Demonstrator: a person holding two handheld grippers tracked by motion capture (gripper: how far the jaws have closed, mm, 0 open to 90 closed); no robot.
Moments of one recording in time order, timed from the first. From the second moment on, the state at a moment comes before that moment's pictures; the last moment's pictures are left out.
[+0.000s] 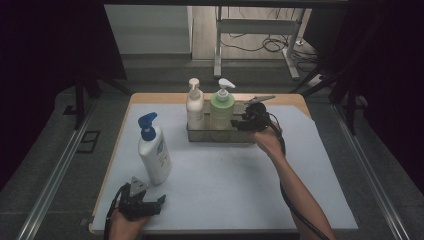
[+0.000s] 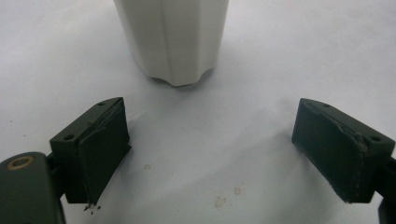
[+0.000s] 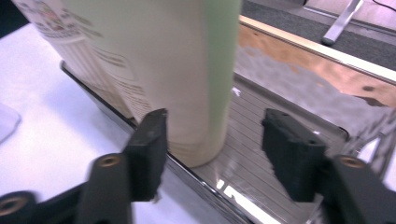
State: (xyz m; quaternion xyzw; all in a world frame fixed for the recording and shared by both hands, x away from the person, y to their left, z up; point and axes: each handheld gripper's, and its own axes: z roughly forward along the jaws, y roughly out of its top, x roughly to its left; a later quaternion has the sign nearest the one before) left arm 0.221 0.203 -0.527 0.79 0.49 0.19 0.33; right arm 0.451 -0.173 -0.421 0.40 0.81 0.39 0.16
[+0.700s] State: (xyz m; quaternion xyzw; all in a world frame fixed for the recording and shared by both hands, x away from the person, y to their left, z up) left arm 0.221 0.203 -0.527 0.79 0.49 0.18 0.33; right arm 0.483 -0.162 -0.444 0.44 0.80 0.35 0.18
